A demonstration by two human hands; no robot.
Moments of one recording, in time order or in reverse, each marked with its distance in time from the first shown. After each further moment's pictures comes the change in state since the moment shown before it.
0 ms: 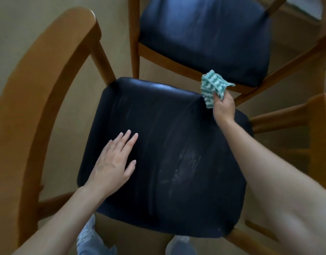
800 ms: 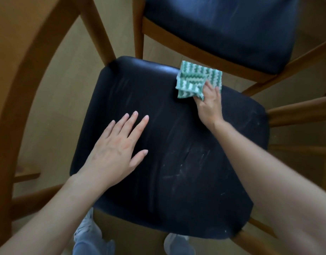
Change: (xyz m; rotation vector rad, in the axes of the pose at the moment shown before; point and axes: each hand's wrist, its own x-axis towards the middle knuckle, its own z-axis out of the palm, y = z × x) left_hand 0.013 0.007 0.000 0.227 0.005 0.055; right_hand -0.014 0.026 0.058 -0.293 -0.253 -0.349
